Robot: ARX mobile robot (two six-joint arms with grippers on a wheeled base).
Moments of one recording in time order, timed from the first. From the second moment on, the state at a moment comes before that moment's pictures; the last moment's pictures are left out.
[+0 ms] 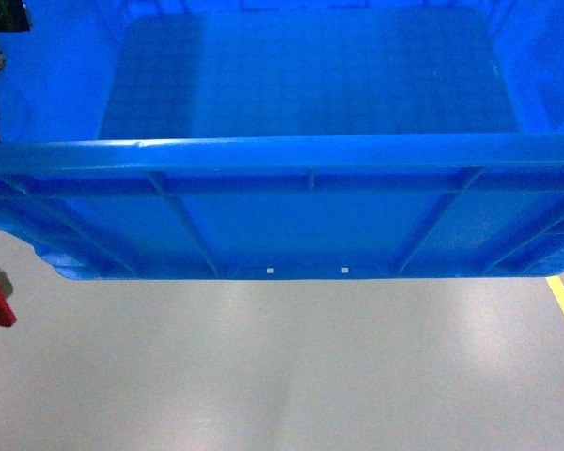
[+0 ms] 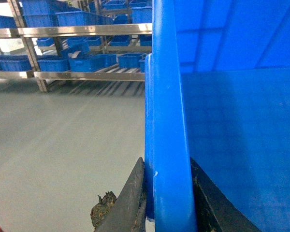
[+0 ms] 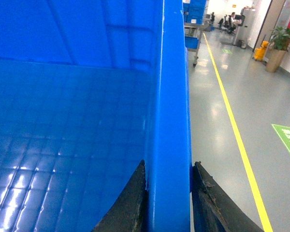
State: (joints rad) left arm -0.18 1.36 0.60 0.79 -0.21 0.06; right arm 0.19 1.34 0.58 0.80 0.17 -0.08
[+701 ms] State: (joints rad) left arm -0.18 1.36 0.60 0.79 -0.21 0.06; right arm 0.19 1.34 0.57 0.80 0.17 -0.08
